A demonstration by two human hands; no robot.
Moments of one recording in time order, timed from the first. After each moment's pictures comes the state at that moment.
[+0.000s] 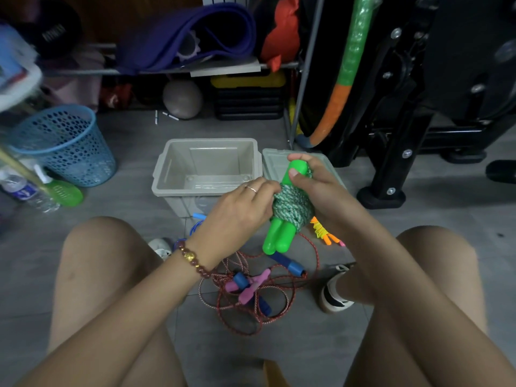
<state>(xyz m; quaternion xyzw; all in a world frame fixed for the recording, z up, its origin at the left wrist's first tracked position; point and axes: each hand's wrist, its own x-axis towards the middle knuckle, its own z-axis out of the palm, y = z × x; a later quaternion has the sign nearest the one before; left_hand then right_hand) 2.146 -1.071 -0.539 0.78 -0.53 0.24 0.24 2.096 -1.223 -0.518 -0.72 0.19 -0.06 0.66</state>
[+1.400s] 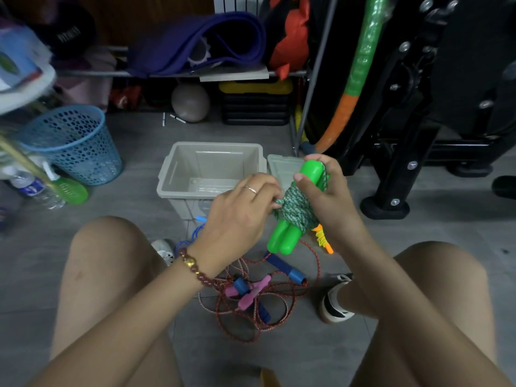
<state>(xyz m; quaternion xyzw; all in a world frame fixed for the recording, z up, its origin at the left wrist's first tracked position) 2.142 -1.070 -0.527 0.79 -0.48 0.27 0.28 2.090 -1.220 -0.515 -0.74 0.19 -0.19 0.62</state>
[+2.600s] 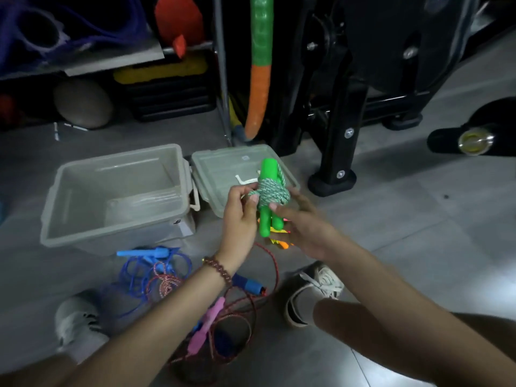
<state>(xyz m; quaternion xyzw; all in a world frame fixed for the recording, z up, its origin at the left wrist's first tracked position) 2.172 -1.267 -0.653 0.69 -0.21 -0.17 0.68 2.096 -1.369 -0.634 -0.48 0.35 -0.04 0.81</state>
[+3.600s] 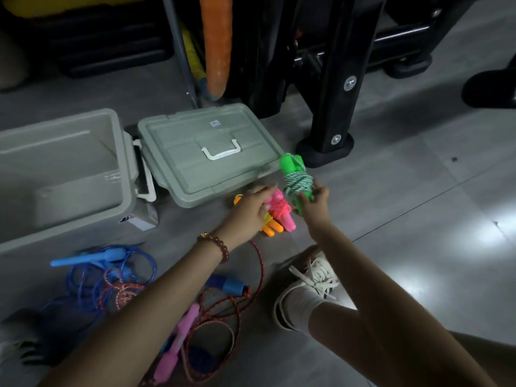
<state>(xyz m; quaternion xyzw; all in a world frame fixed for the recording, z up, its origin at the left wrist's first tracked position) 2.213 -1.359 -0.780 0.76 -0.43 -0.31 0.38 2.120 -1.489 -0.848 -0.55 0.51 -0.21 0.62</state>
